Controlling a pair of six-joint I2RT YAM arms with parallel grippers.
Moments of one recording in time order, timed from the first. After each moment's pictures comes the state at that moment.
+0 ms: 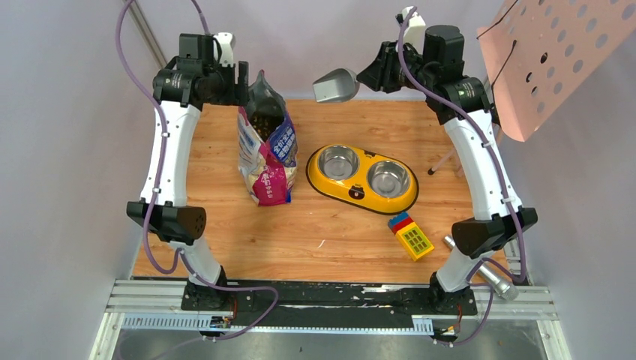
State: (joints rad) left arm -0.14 1.77 2.25 -1.17 0.05 -0.02; right arm 0.31 1.71 2.17 -0.71 -0.43 0.24
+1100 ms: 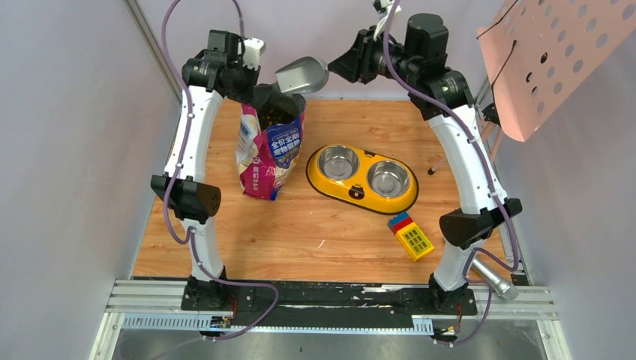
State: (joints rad) left arm -0.18 2.00 2.46 -1.23 0.09 0.16; right arm 0.42 1.81 2.36 -0.64 -0.53 0.28
